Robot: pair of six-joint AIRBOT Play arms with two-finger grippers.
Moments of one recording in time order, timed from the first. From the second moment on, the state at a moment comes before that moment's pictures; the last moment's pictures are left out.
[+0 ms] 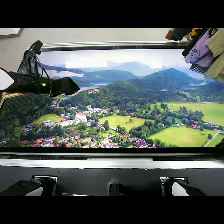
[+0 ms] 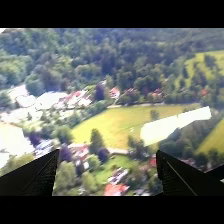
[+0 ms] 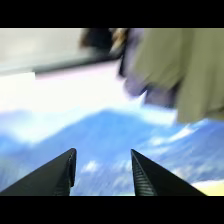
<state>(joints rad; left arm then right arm) -0.24 -1.18 1.42 1.18 -1.19 -1.65 -0.28 -1.15 1.83 -1.39 1.16 1.47</state>
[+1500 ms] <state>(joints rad) -0.20 -0.96 1.04 1.47 -1.25 -1.62 0.16 -0.99 0.95 -1.43 1.25 1.45</state>
